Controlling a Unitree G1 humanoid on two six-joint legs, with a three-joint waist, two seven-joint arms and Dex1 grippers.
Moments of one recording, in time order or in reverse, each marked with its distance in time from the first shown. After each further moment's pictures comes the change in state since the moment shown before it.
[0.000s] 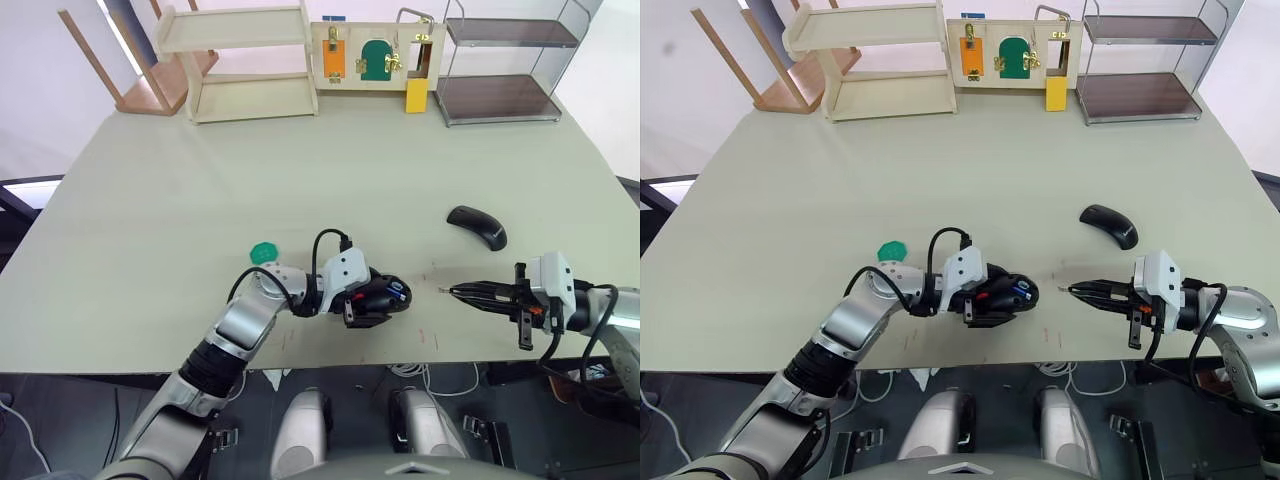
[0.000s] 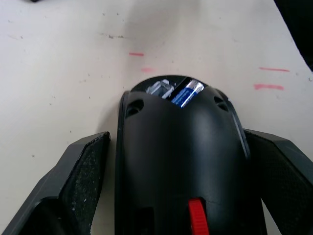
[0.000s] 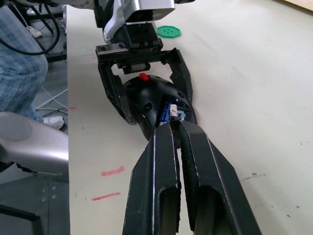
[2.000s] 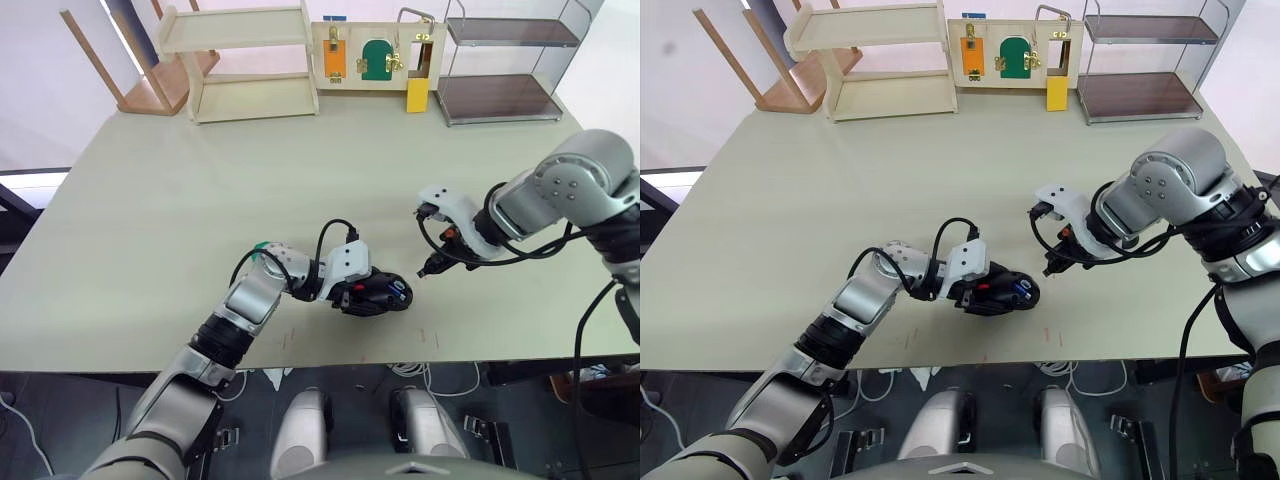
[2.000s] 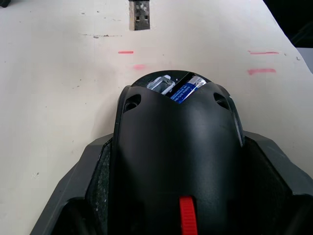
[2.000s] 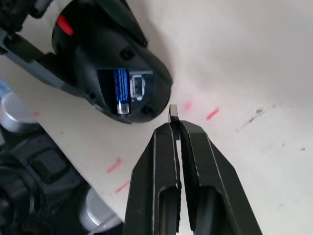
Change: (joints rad) left arm -0.136 -0.010 -0.022 0.196 0.037 -0.120 -0.164; right arm -1.195 -0.037 0.729 0.316 0.675 1.510 -0.847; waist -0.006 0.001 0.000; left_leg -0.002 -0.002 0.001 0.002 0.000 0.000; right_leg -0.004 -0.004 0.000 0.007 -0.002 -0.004
